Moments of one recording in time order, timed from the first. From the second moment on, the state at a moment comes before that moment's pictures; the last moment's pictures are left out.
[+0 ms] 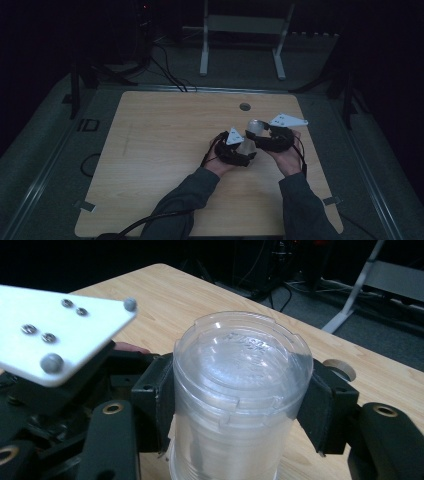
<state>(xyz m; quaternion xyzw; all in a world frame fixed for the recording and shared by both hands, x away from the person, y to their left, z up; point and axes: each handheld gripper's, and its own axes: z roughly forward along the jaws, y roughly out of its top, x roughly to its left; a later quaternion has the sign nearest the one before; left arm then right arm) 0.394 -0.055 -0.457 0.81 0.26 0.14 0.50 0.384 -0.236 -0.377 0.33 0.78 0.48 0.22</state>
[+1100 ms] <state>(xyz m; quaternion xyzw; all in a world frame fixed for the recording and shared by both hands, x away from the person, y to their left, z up) 0.394 -0.057 -0.460 0.81 0.26 0.14 0.50 0.377 -0.242 -0.344 0.32 0.75 0.53 0.23</state>
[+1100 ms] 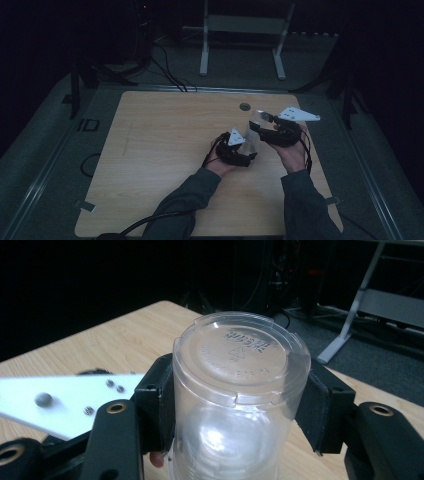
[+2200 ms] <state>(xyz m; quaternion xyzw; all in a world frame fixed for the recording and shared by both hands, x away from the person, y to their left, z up) 0.385 -0.047 -0.448 0.80 0.26 0.13 0.52 0.347 -0.267 -0.303 0.31 0.71 0.58 0.26</state>
